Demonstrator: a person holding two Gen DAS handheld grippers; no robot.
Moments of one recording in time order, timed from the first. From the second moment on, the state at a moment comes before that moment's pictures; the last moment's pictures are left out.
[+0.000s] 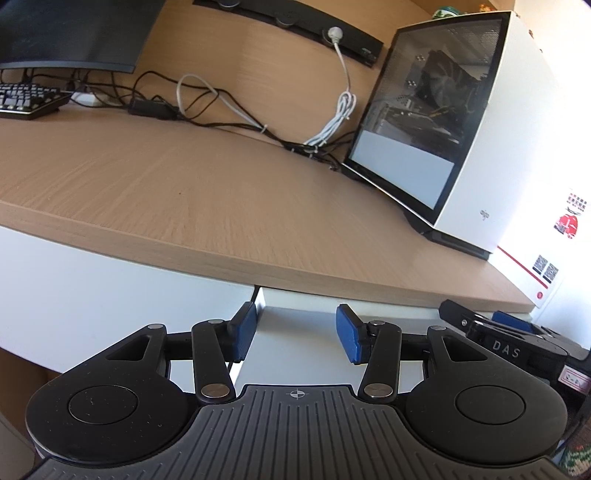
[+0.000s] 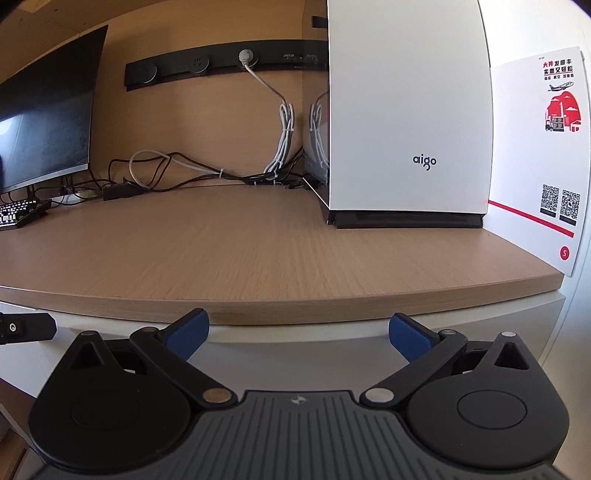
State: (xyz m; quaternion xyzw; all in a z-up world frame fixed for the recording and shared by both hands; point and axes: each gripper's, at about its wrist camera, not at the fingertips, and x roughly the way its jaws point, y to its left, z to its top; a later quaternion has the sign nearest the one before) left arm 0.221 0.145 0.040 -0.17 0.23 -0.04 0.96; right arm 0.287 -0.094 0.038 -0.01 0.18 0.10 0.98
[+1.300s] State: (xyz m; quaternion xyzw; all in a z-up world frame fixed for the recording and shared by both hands) left arm 0.219 0.131 0.035 -0.09 0.21 -0.05 0.97; right arm 0.281 -0.082 0.035 -0.03 0.16 0.15 0.98
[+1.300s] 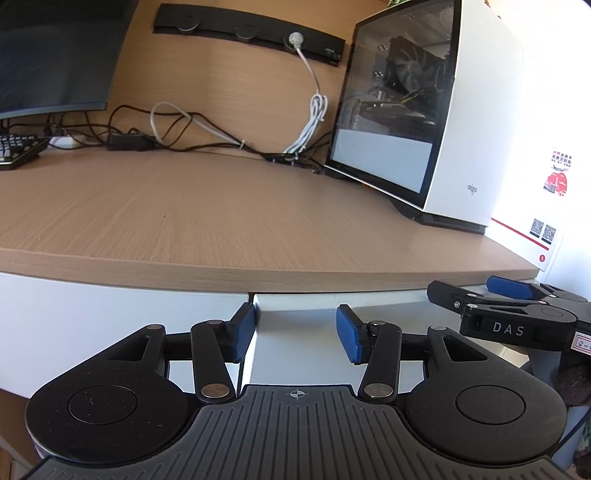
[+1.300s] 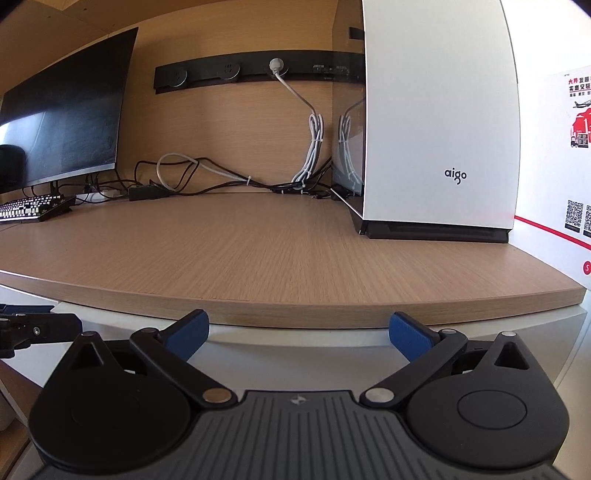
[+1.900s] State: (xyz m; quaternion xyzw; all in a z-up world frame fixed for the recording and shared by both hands) left arm 0.223 0.134 0.039 -0.11 0.21 -0.03 0.97; right arm 0.285 -0.070 0.038 -0.03 0.17 0.14 0.98
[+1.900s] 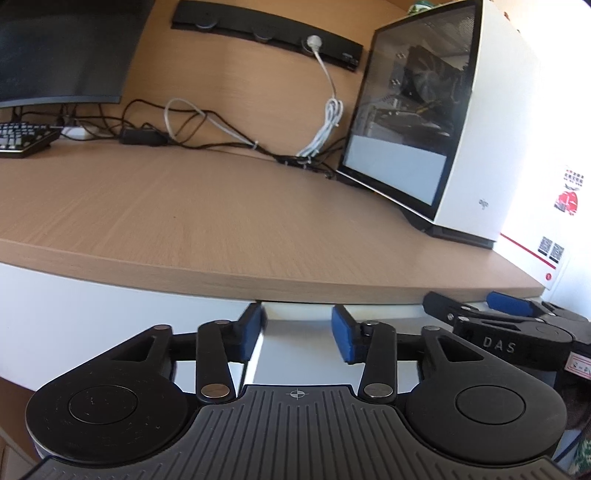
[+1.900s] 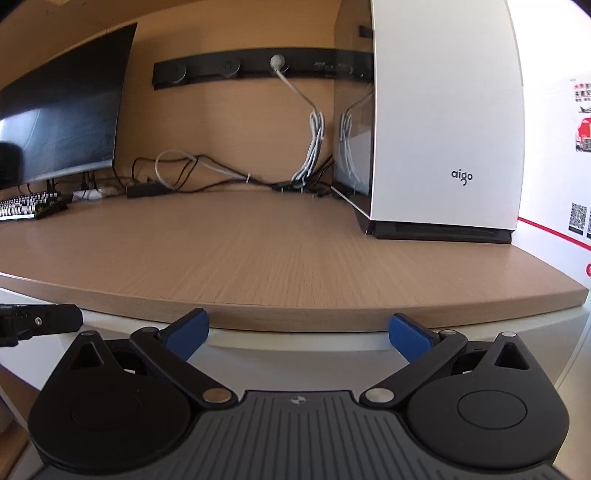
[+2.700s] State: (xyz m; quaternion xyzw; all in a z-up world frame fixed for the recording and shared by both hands) left arm 0.222 0.139 0.040 -0.14 0.21 -0.02 0.97; right arm 0.284 -0.071 0.035 -0.03 0.16 0.14 0.98
